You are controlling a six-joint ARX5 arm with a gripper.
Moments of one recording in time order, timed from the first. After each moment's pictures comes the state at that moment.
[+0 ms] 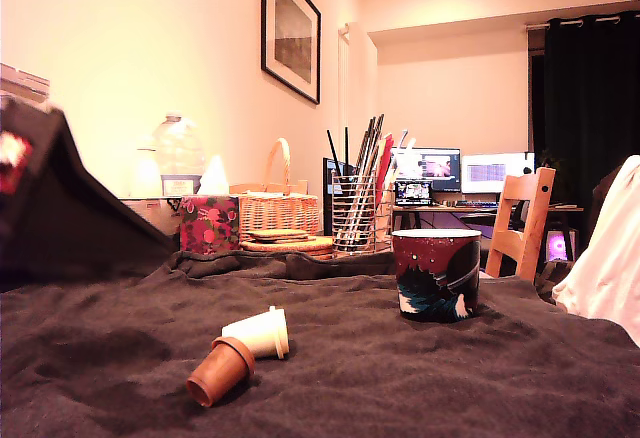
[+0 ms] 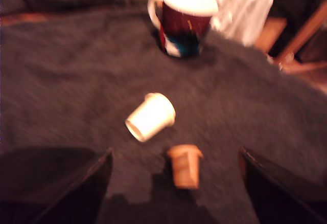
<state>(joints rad) -0.66 0.99 0.07 0.54 0.20 -0.19</state>
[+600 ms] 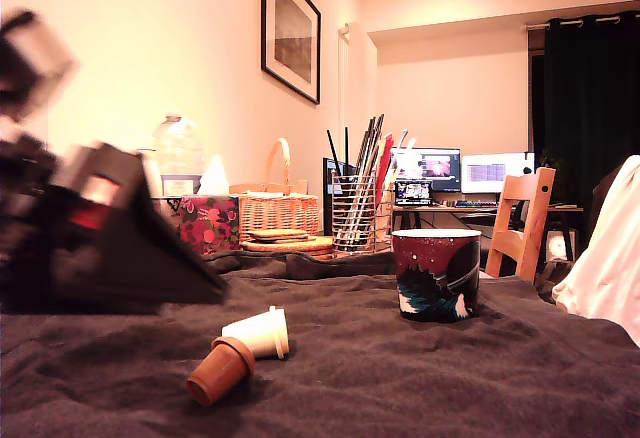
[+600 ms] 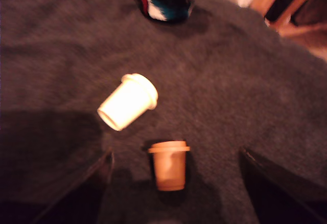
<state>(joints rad) -0.73 1.25 0.22 0.52 0.19 -0.19</state>
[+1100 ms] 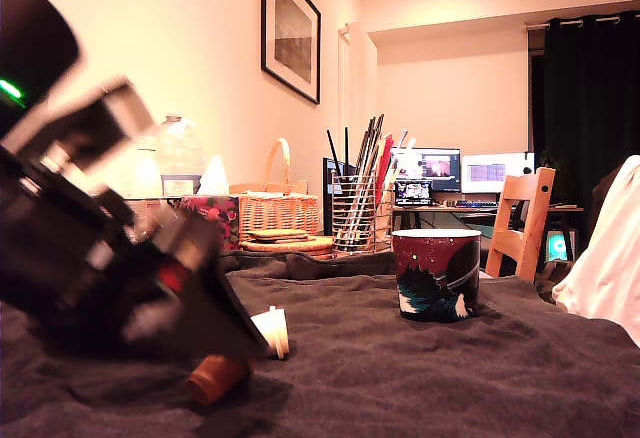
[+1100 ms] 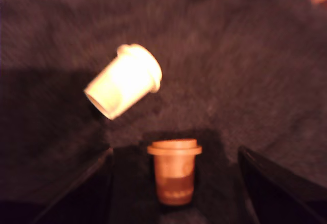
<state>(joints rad) -0.77 1.49 0.34 0.48 0.13 -0.23</state>
